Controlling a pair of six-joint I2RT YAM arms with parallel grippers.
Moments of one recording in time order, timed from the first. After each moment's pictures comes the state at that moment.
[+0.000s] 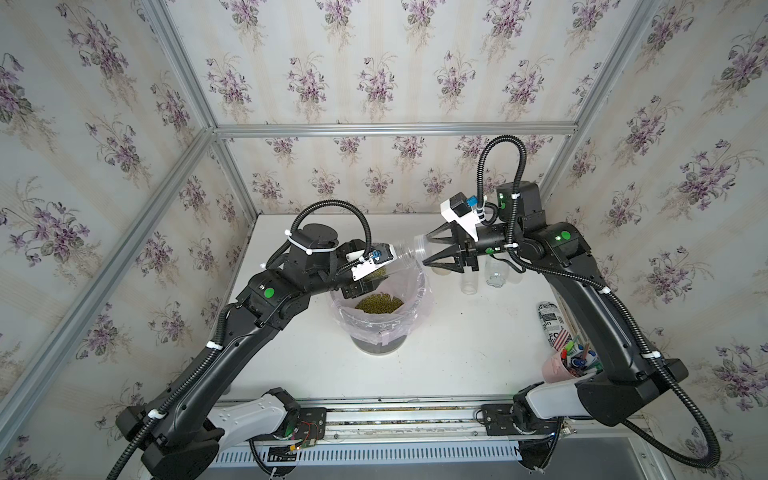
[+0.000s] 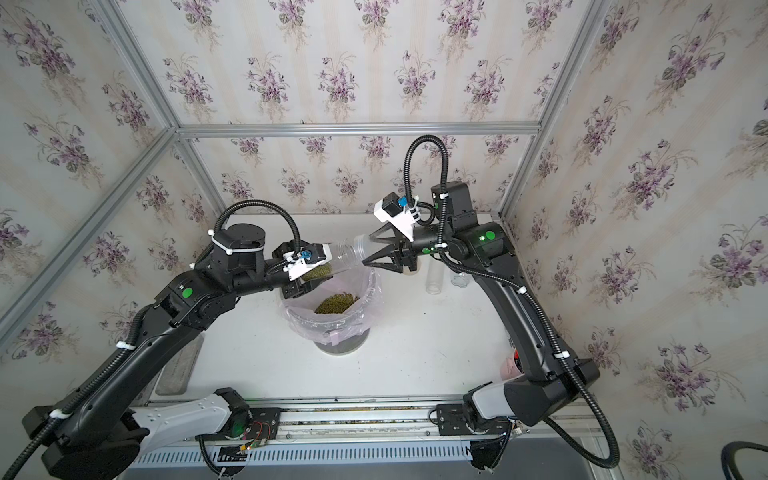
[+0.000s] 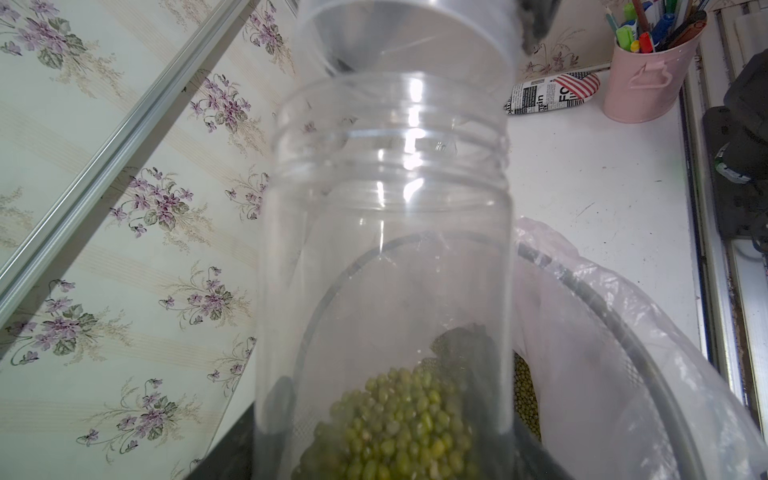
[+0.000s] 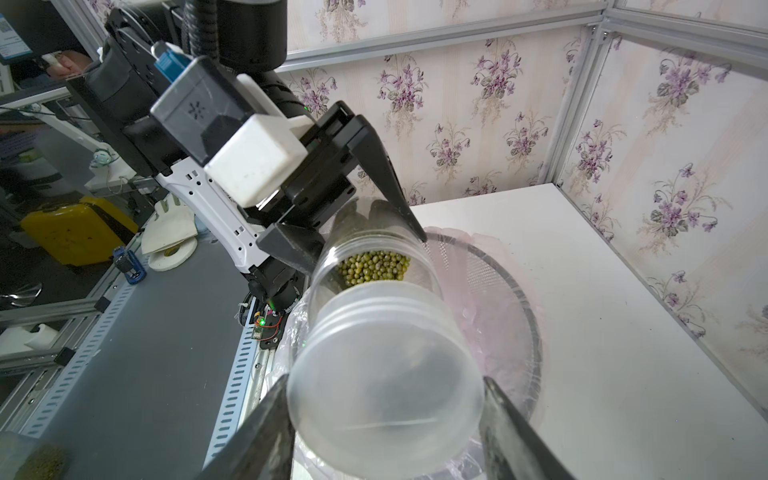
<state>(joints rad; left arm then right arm) -0.61 1.14 1.41 -0.74 0.24 0.69 0.44 1.41 1.72 -0.89 -1.00 -0.42</state>
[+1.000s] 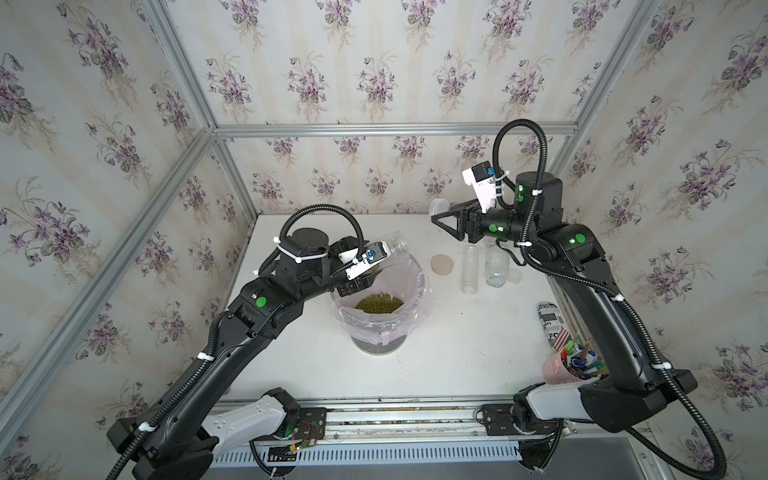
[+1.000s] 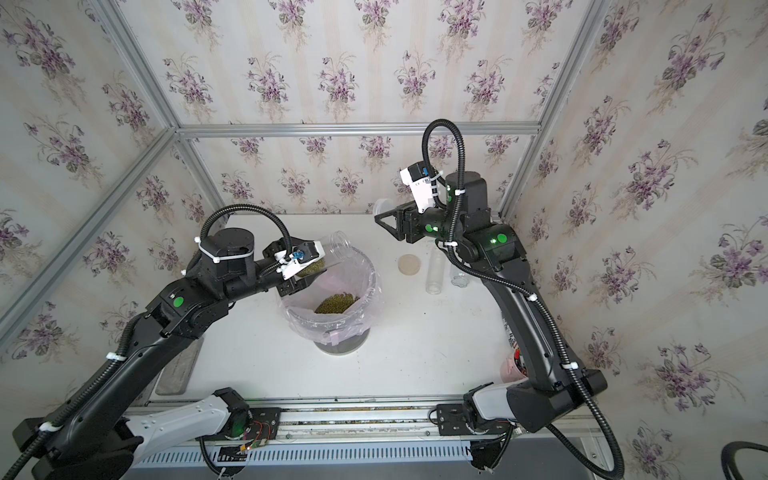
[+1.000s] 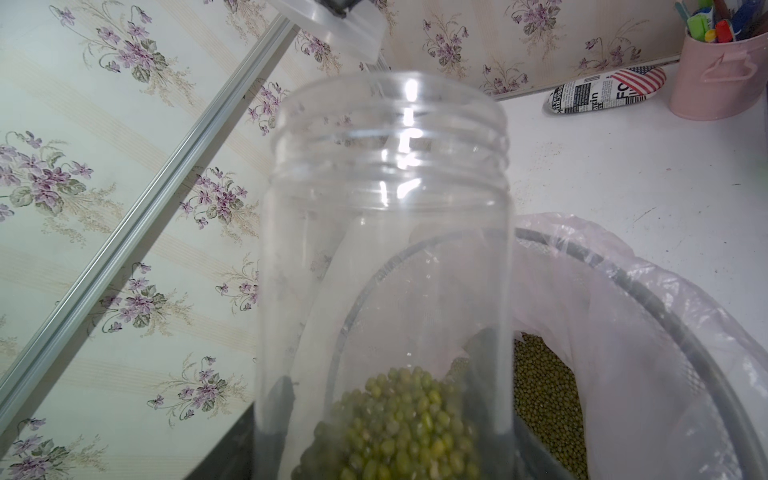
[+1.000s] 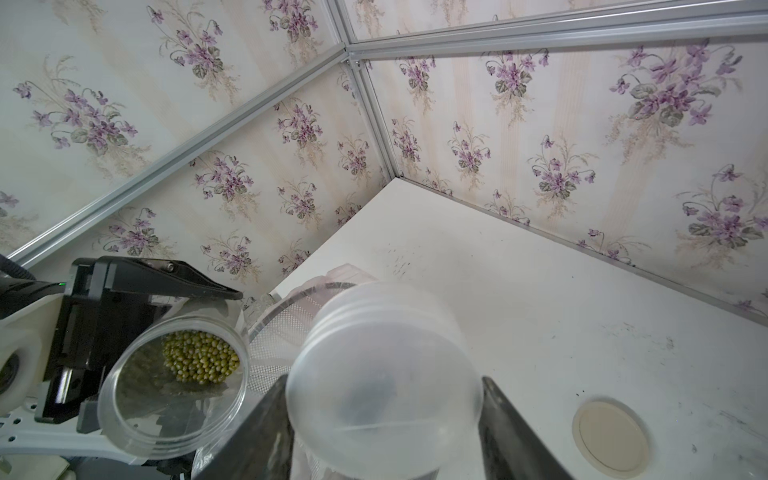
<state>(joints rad) -0.61 1.08 1.36 -0.67 0.14 0.69 0.41 1.38 1.75 -0.75 -0.52 0.15</state>
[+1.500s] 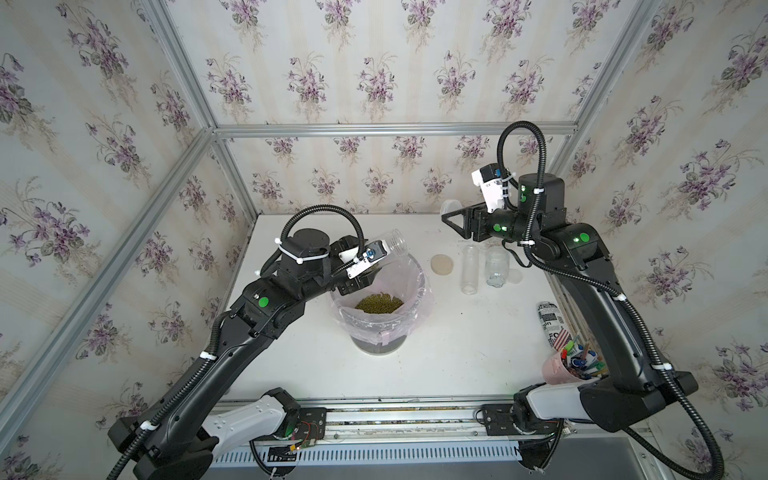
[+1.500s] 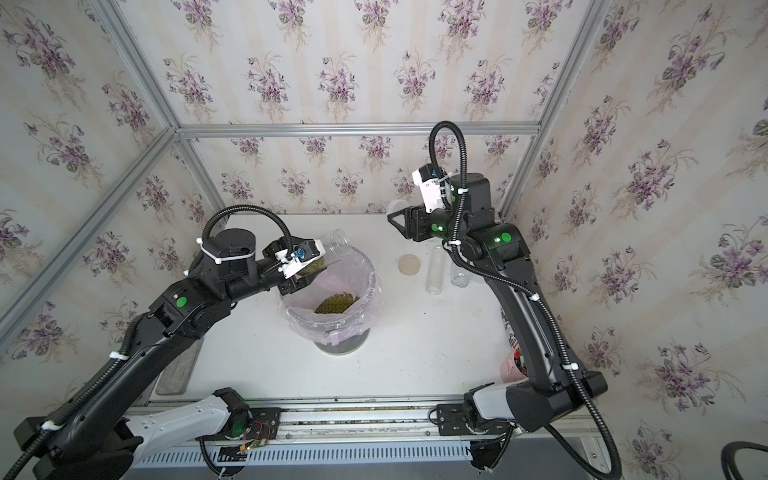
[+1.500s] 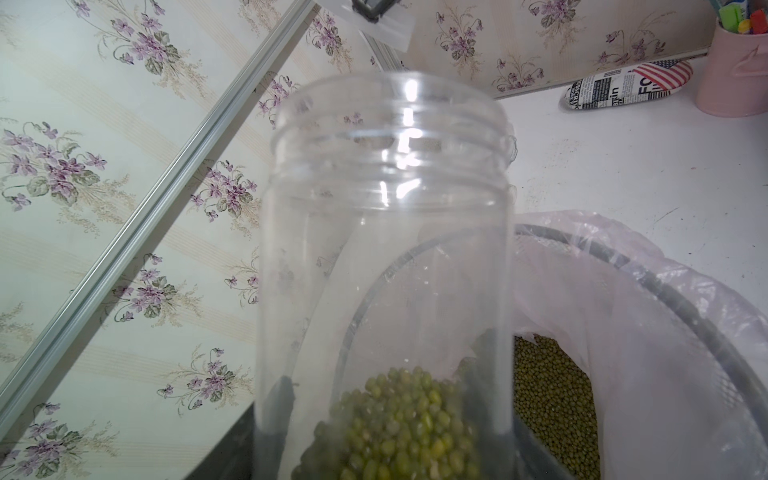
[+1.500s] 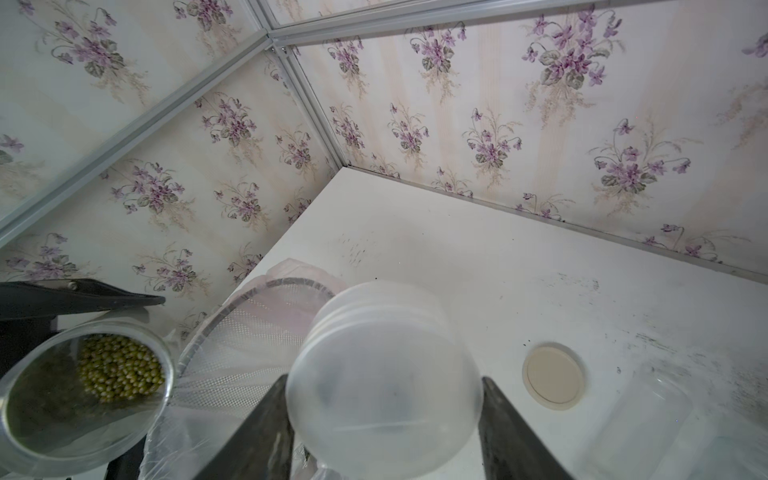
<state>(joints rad) -0.61 1.08 1.34 -0.64 0.11 0.69 0.35 1.39 1.75 -0.83 -0.39 0.16</state>
